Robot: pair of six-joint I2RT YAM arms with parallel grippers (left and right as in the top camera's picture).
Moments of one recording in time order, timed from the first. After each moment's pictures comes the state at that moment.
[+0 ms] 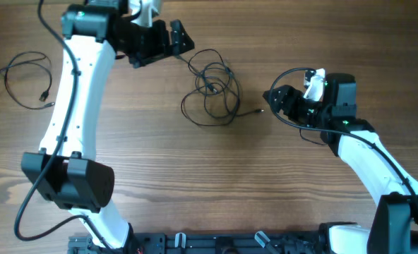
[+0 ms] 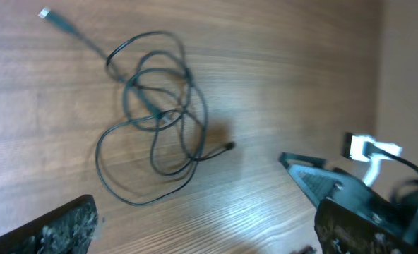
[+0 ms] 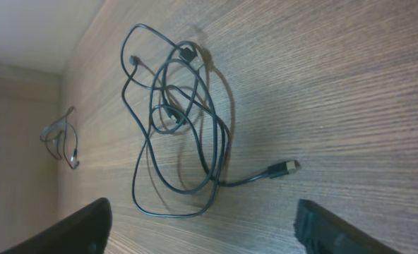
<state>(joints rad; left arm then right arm) -0.15 1.90 1.99 -1.22 0.49 -0.30 0.04 1.47 0.73 -0.07 -0.59 0.59</state>
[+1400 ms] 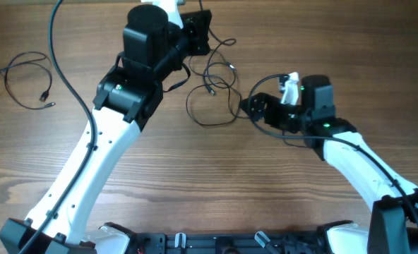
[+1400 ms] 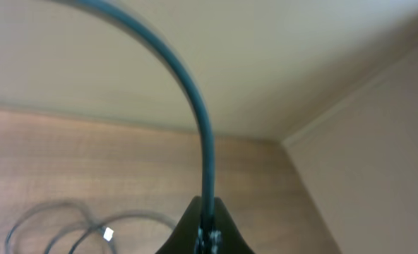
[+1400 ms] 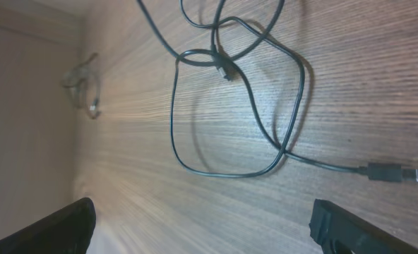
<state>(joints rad) -0.42 1.48 1.43 -0.20 0.15 -0.57 0.20 1.47 0.73 -0.06 -0.63 0.60</state>
